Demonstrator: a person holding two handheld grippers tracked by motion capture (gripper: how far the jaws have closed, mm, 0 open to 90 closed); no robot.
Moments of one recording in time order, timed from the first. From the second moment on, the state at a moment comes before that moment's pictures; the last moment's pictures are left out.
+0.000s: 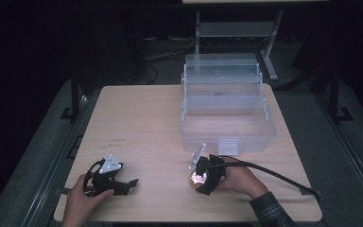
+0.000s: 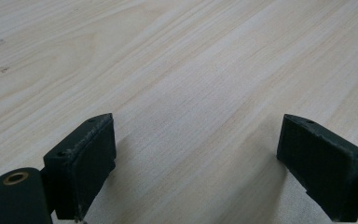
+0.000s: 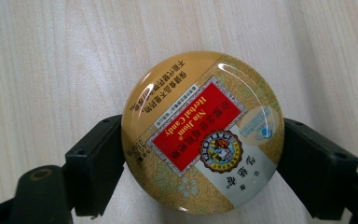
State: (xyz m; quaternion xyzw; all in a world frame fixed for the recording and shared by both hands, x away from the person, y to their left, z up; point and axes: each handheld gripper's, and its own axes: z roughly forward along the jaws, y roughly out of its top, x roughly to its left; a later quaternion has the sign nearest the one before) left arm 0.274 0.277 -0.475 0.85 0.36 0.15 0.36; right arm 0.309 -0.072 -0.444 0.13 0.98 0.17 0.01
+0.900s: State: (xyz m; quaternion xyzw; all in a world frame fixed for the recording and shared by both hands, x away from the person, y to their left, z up) left arm 0.274 0.276 -0.475 0.85 0.36 0.15 0.36; right arm 0.307 -0.080 -0.430 0.13 0.97 0.19 0.01
